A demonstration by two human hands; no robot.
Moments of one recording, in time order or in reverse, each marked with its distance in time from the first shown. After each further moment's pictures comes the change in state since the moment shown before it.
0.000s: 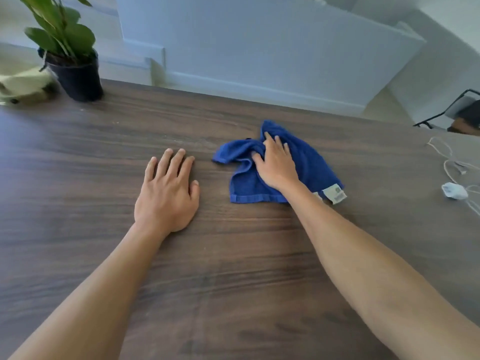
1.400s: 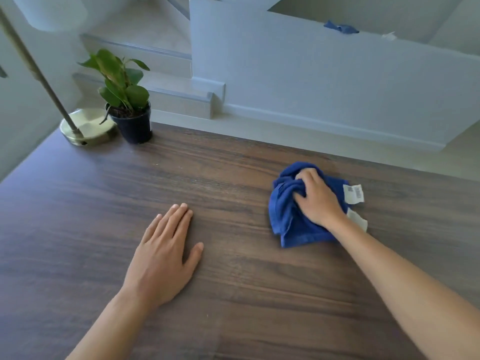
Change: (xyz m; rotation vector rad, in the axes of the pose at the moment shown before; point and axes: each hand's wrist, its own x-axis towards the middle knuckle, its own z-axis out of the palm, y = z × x) left_hand -0.020 0.001 0.010 -0.006 -0.015 -0.135; right_hand 0.085 0.067 0.002 0.115 -0.067 -0.335
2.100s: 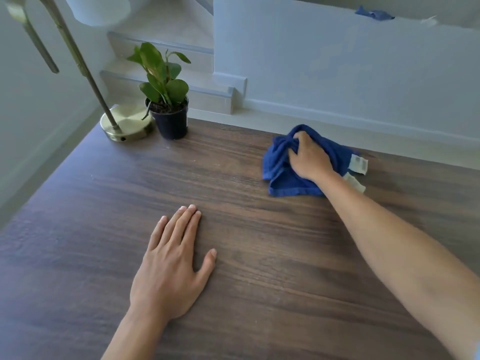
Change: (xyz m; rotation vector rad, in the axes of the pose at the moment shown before) left_hand -0.032 -0.054 -0.038 0.025 0.004 -0.074; right_hand 0.103 -0.114 0.036 0.002 0.009 0.073
